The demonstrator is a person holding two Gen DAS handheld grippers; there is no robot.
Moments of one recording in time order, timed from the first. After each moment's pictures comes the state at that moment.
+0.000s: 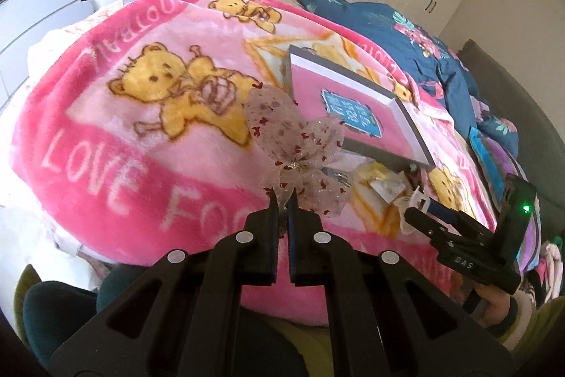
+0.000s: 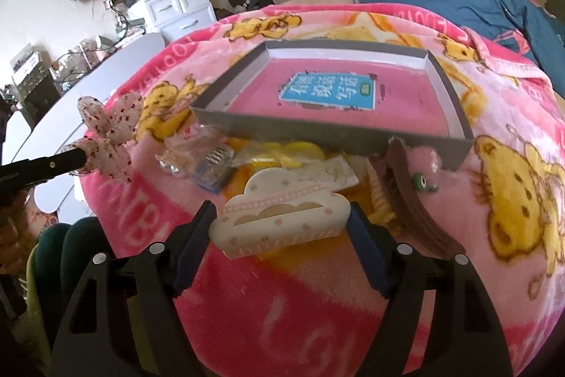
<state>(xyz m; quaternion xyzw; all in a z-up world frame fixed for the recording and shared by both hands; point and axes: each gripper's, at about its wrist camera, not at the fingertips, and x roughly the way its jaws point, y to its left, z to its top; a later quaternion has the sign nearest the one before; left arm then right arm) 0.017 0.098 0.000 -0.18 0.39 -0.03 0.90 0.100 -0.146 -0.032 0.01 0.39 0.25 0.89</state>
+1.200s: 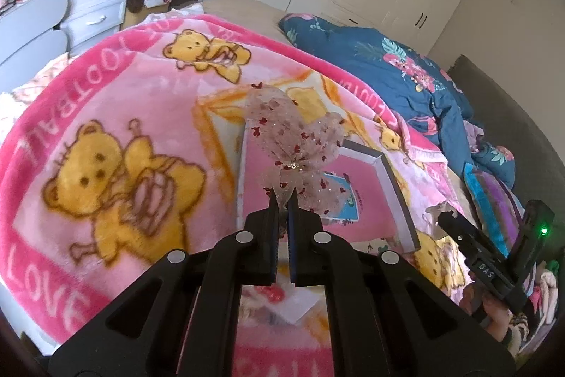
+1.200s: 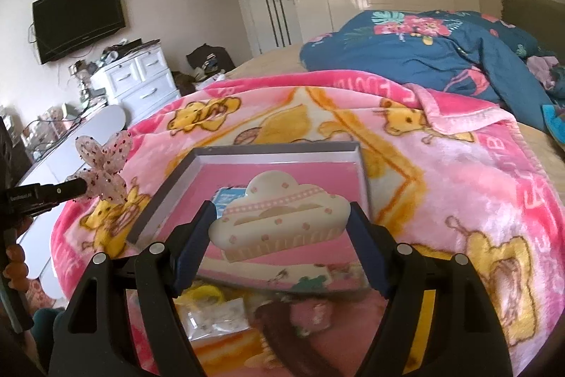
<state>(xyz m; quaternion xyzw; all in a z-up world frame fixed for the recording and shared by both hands) 0.147 0.067 0.045 -0.18 0.36 -0.05 0.91 0.192 -0.224 0.031 0.06 0.30 0.17 0.94</state>
